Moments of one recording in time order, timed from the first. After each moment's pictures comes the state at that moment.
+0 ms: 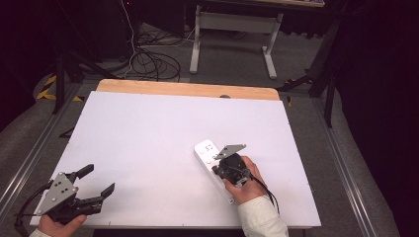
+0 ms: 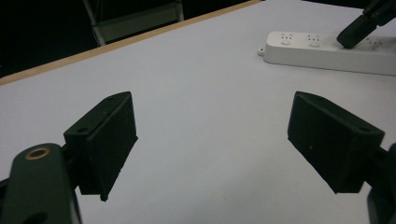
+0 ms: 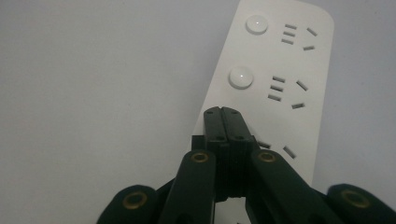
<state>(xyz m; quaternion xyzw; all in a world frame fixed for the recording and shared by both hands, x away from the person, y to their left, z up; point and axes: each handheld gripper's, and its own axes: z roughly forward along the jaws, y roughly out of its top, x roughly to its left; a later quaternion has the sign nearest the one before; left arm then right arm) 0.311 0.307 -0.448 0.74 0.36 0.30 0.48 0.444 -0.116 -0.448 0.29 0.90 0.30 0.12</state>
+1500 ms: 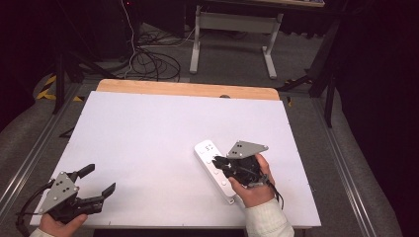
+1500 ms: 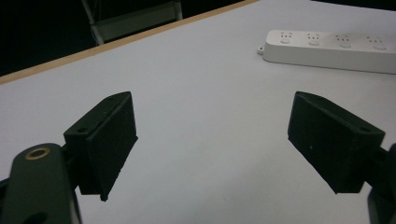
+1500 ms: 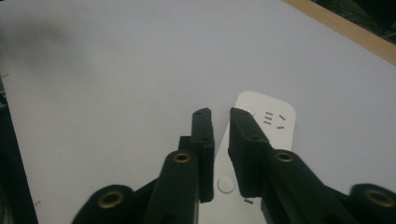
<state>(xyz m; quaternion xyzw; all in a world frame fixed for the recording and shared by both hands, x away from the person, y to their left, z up) 0.313 0.306 -0.449 0.74 0.36 0.30 0.48 0.415 -0.132 -0.392 0.25 0.86 0.42 0.16</state>
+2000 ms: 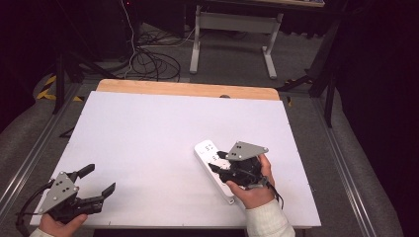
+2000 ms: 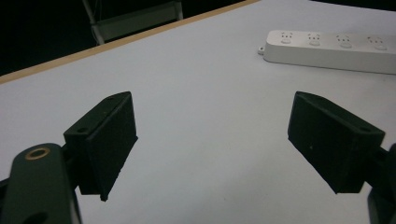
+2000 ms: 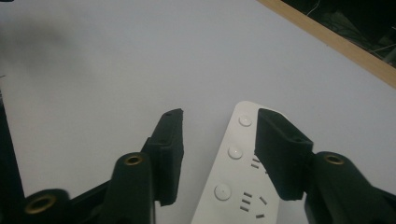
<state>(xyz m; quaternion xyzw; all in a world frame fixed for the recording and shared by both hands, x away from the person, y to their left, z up) 0.313 0.306 -0.449 0.74 0.36 0.30 0.48 0.410 -0.129 -0.388 0.23 0.86 0.42 0.18</state>
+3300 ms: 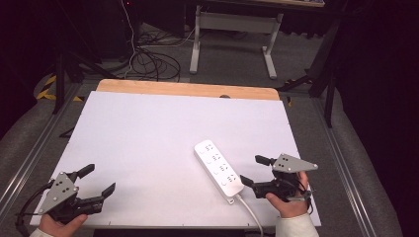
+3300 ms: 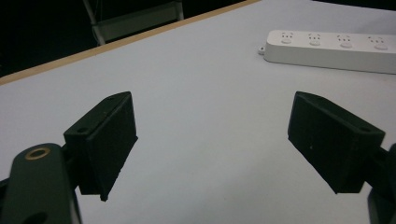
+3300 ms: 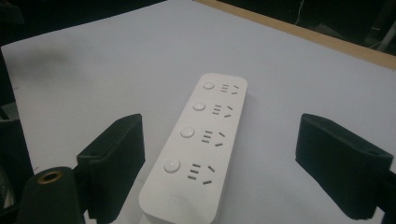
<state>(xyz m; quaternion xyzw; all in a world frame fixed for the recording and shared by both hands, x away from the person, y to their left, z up) 0.313 0.306 -0.449 0.74 0.36 0.30 0.48 0.396 -0.227 -0.416 0.28 0.80 0.50 0.16</state>
